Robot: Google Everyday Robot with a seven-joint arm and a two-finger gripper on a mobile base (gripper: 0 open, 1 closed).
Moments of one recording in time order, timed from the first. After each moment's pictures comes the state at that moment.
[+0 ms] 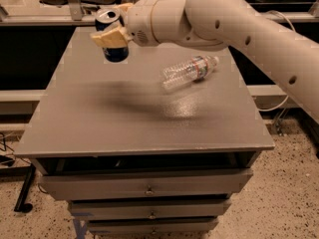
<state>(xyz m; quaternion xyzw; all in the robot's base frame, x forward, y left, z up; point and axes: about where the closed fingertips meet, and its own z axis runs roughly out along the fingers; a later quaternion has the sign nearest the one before) 0.636 0.124 0.999 -0.52 0.58 0.24 0.58</state>
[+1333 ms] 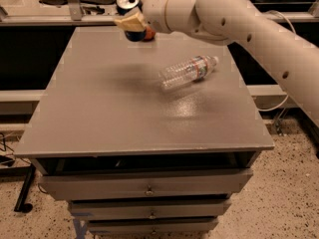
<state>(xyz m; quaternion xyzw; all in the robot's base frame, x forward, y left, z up) 0.714 0.079 1.011 -0.50 0.56 0.15 0.64</state>
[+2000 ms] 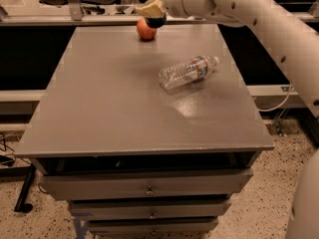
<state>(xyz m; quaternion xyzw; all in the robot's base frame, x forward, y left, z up) 0.773 0.025 1.022 -0.51 0.57 0.09 0.64</state>
